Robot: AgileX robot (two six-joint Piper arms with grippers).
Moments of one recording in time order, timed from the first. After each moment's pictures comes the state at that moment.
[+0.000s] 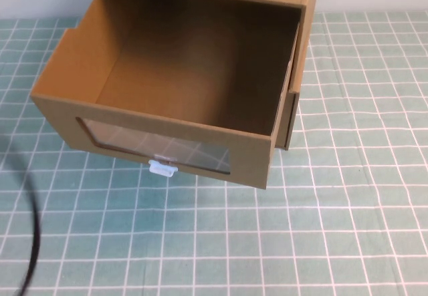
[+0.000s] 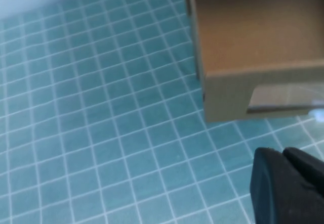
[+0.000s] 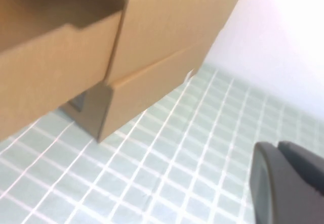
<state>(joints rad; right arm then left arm) 0.83 0.59 -0.98 -0.65 0.95 0.31 -0.12 0.74 -1.15 -0.09 1.09 0.27</state>
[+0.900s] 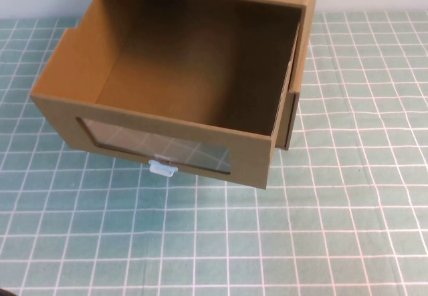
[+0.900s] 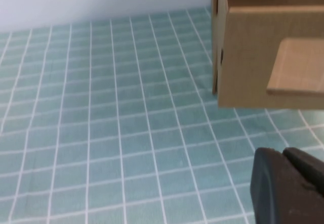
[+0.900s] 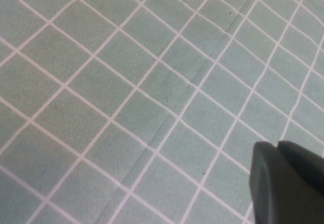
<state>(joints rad) 0.83 0.48 -0.37 -0.58 0.82 0.37 -0.12 0.29 -0.55 -0.05 0.70 0.12</state>
